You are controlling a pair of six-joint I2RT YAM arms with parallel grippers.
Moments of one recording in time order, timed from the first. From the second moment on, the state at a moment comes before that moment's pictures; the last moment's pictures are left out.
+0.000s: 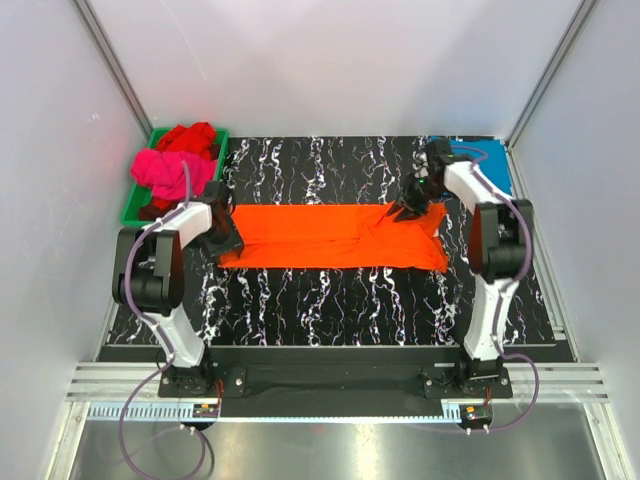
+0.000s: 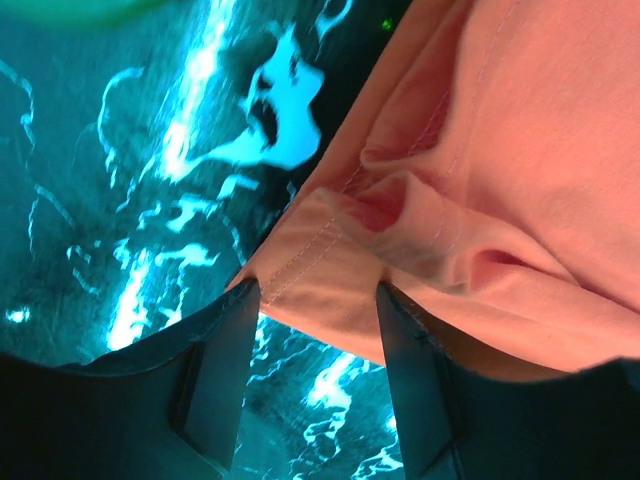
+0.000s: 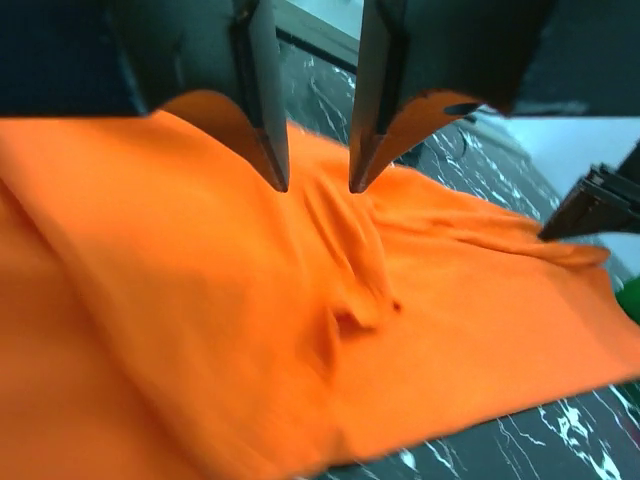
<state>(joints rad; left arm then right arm) -0.07 1.79 1.13 -0.68 -0.12 -0.56 0.12 2.16 1.70 -0.78 -0.51 0.53</state>
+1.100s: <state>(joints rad) -0.07 1.74 1.06 -0.67 -0.04 -0.57 -0.12 1.80 1.12 -0.80 -0.06 0.67</state>
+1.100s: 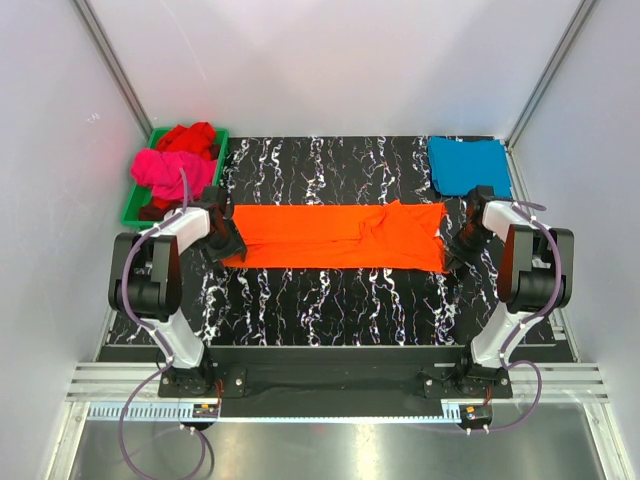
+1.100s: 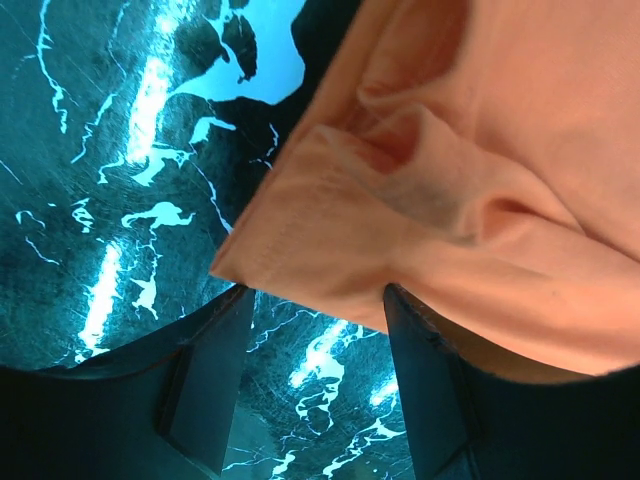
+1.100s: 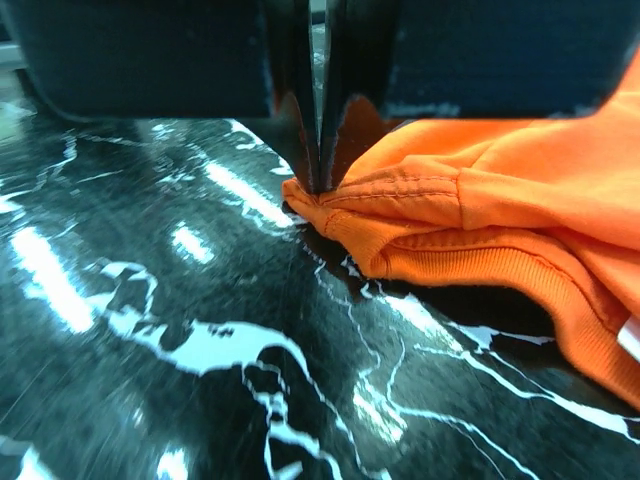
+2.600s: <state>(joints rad) -0.10 2.07 1.52 -0.72 0.12 -0.25 -0.24 1.75 1.34 -0.82 -0.05 0.53</state>
